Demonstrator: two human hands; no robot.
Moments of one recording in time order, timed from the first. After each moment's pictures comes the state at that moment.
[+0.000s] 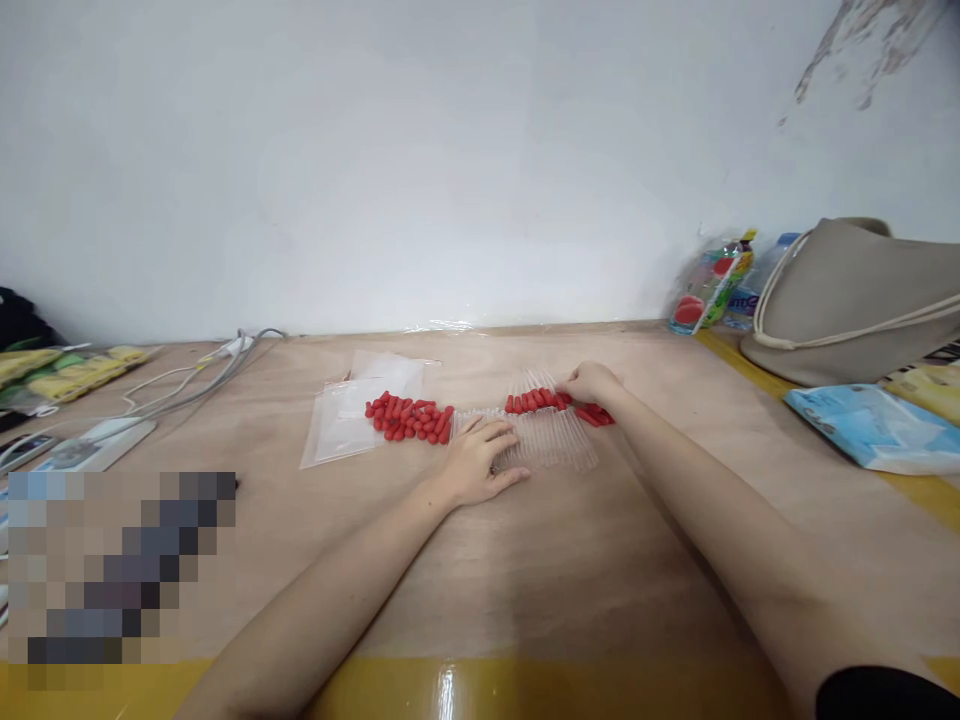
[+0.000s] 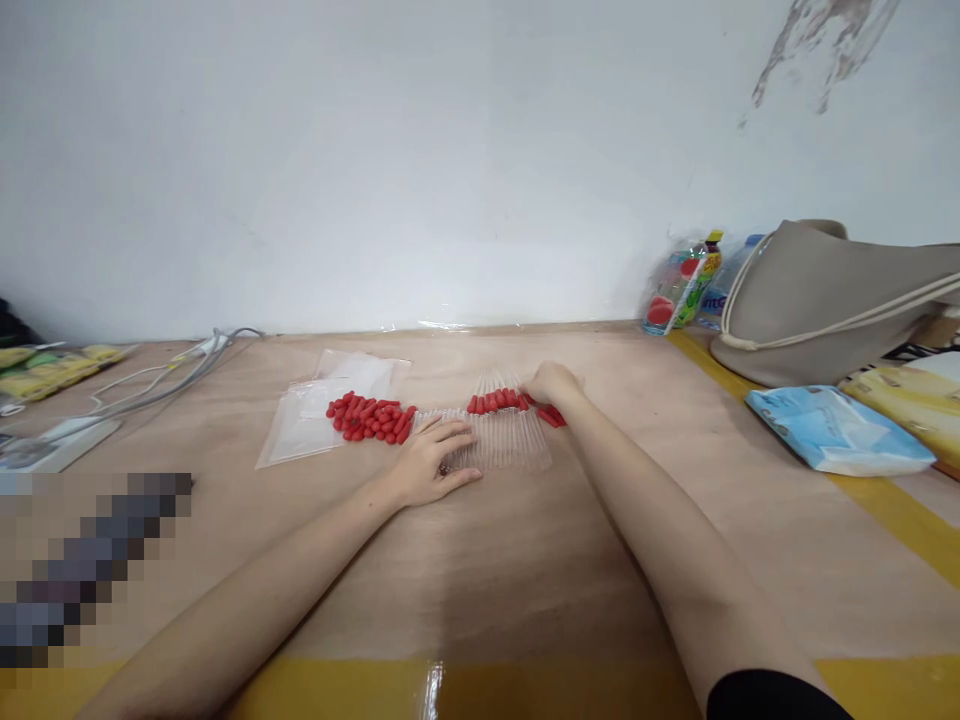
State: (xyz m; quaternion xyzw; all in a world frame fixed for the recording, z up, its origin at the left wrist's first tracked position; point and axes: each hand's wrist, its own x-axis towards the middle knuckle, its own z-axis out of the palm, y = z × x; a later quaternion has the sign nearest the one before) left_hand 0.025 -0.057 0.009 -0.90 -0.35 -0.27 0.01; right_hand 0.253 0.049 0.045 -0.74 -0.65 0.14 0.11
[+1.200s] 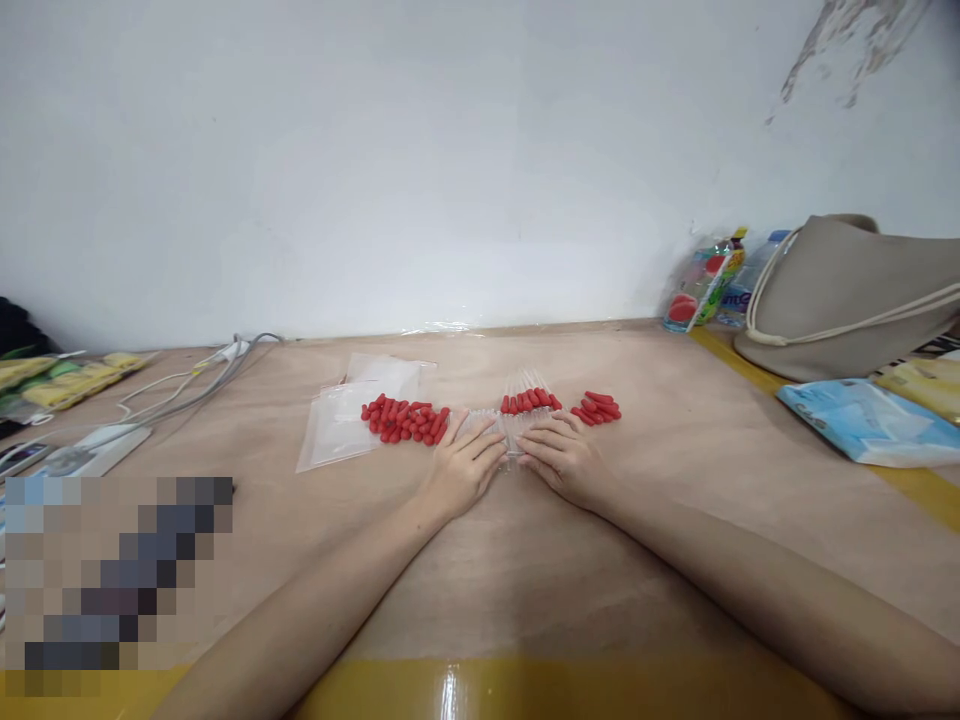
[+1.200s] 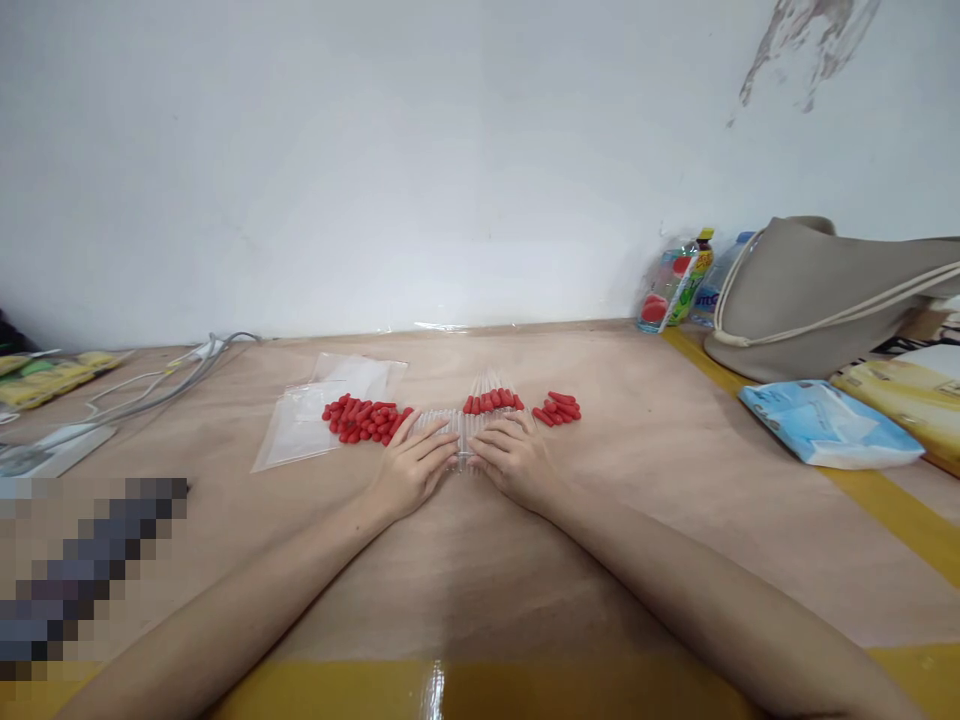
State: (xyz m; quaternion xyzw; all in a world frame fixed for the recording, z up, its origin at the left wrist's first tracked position) left_hand 0.021 -0.069 0.012 -0.88 -0.30 -0.33 0.19; right_hand 0.221 -0.058 -0.005 -0.26 -0.85 -0.15 0.44
